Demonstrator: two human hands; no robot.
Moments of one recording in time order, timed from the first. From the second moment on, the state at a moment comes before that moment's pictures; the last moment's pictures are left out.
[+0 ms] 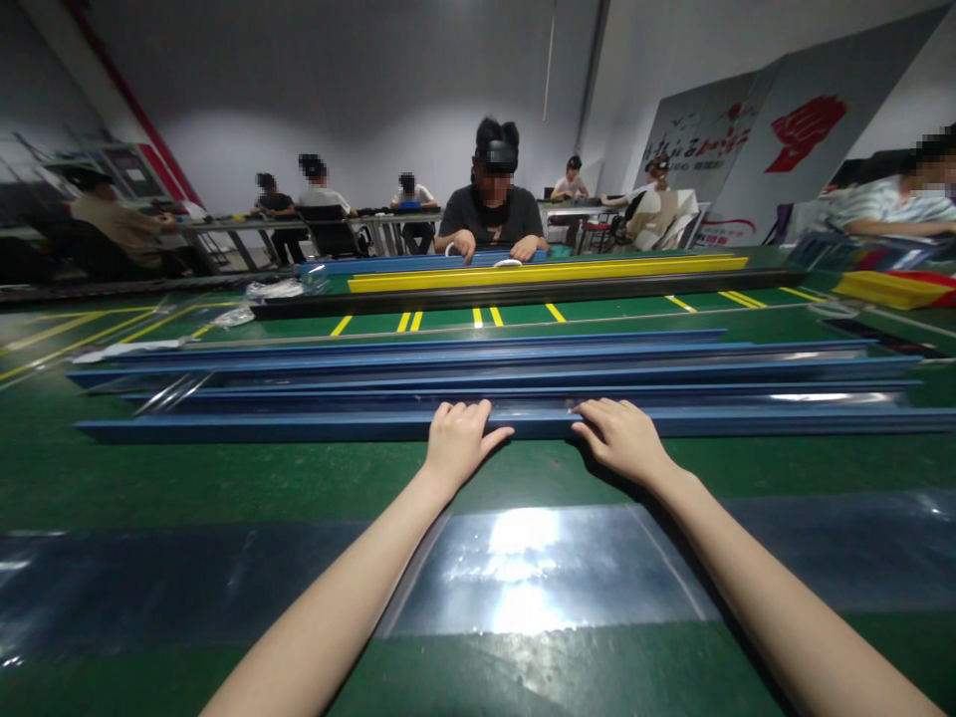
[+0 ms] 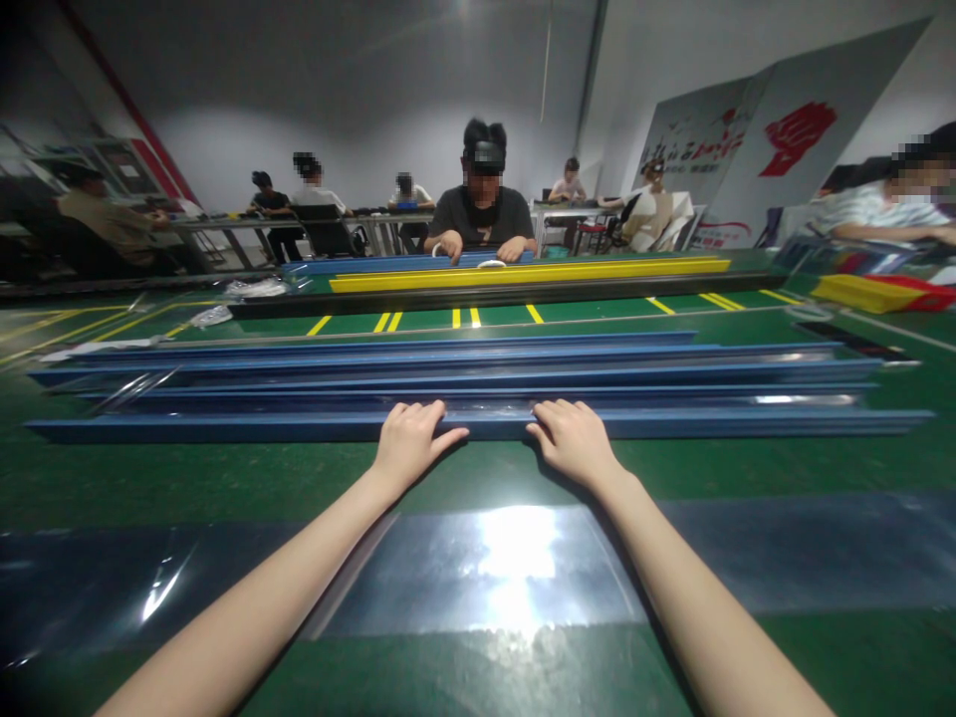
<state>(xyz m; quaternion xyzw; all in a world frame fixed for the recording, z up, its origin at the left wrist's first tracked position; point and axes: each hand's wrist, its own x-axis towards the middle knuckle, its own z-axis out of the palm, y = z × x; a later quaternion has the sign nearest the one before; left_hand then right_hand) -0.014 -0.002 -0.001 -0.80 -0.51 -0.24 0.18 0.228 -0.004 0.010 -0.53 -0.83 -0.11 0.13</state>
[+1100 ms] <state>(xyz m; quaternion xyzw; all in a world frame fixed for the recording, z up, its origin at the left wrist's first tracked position) -0.014 -0.001 -0.001 -0.79 -0.52 -0.26 0.18 0.228 -0.003 0.010 -0.53 -0.83 -0.11 0.12</state>
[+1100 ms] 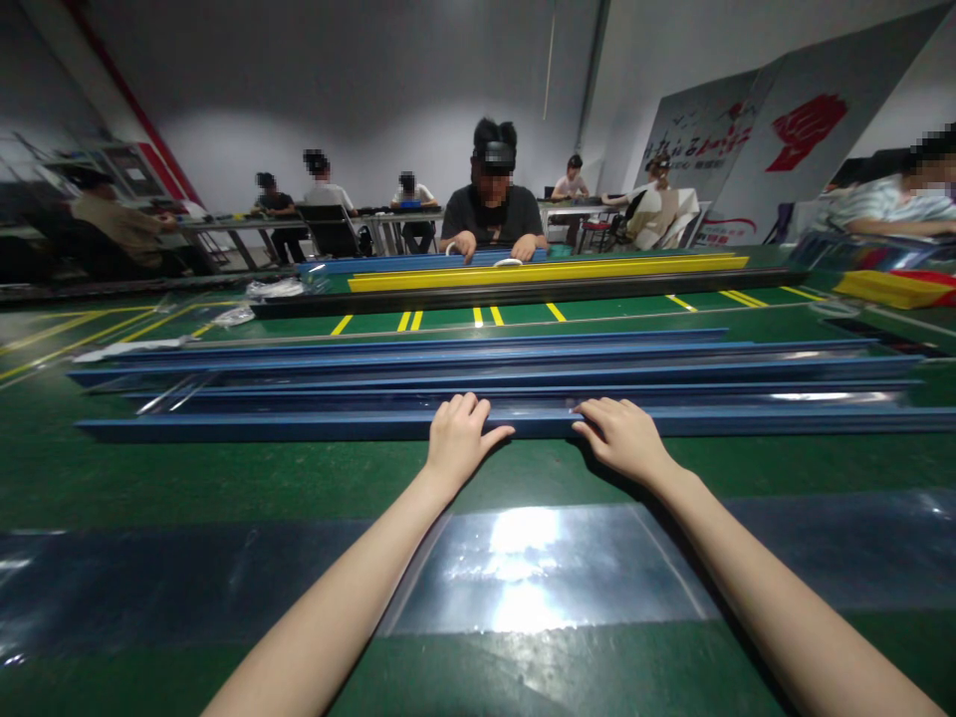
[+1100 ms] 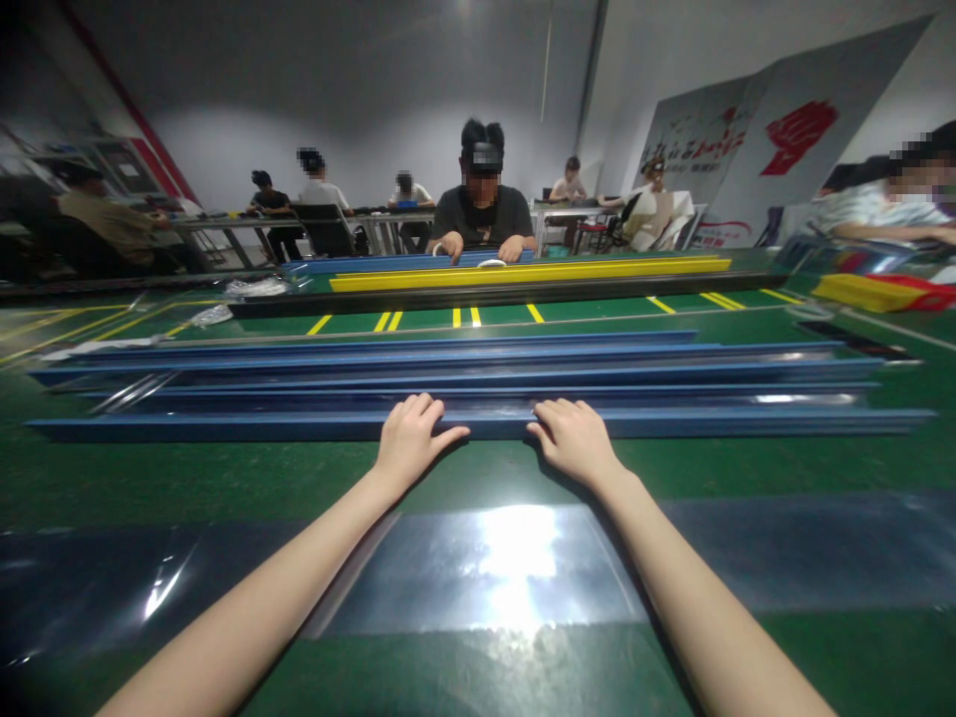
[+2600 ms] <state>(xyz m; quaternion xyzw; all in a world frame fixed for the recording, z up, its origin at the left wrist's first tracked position) -0.014 -0.002 -0.002 -0.81 -0.50 -0.24 0.20 0.226 -0.005 0.010 -0.53 -0.83 -0.13 0.13</state>
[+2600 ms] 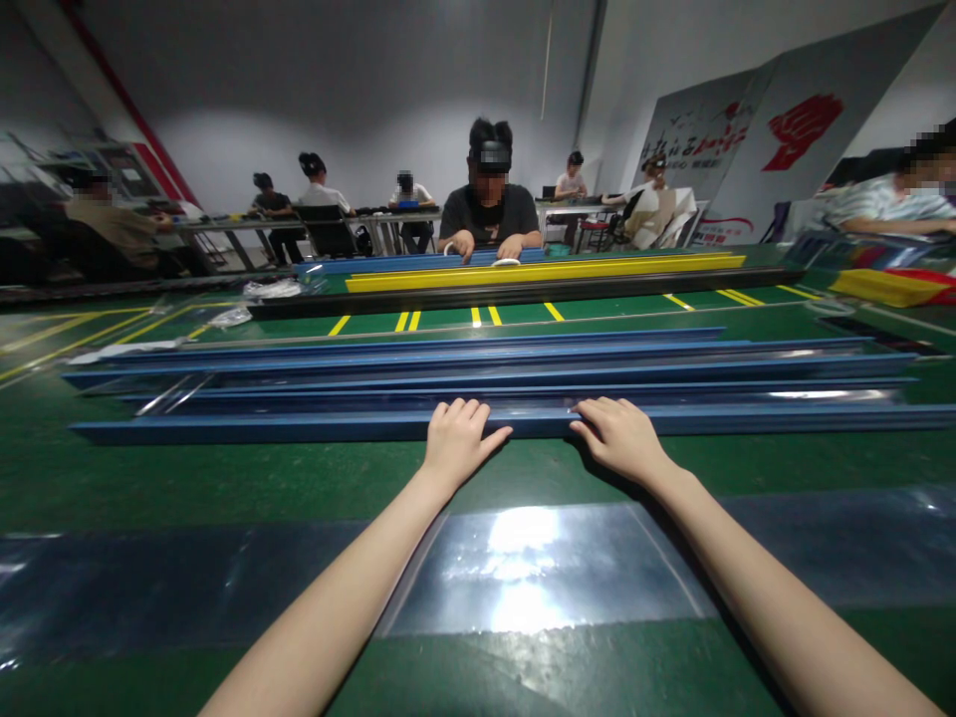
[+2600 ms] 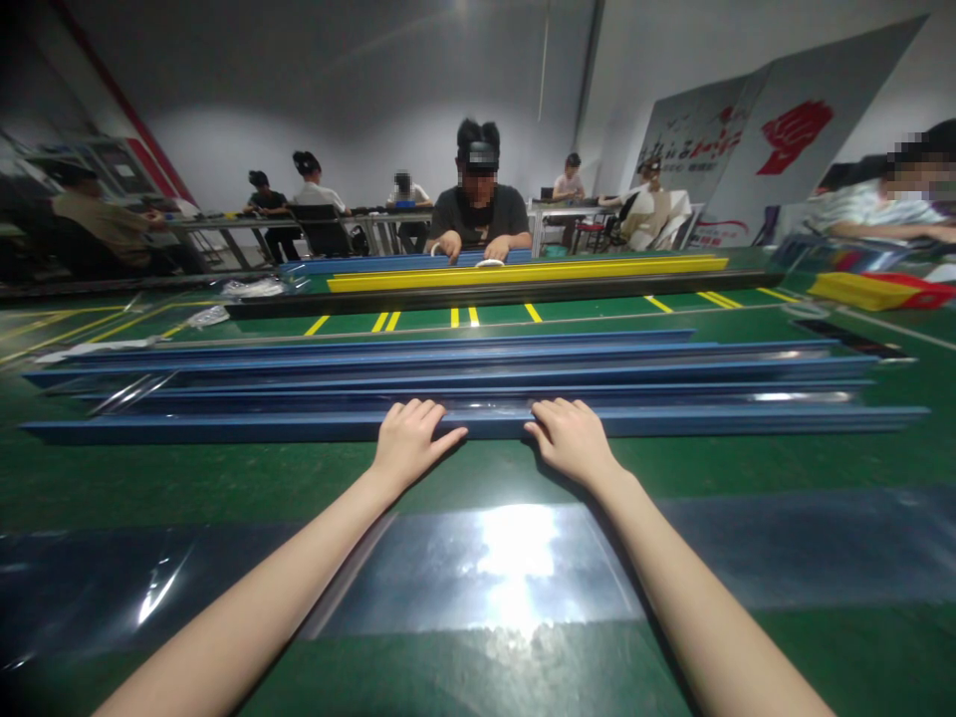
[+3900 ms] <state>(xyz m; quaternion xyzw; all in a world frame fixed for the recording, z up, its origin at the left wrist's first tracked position) -0.015 -0.002 -0.003 -0.81 -0.50 -0.24 0.19 0.227 -0.005 0.009 -0.53 -0.83 -0.14 0.12</state>
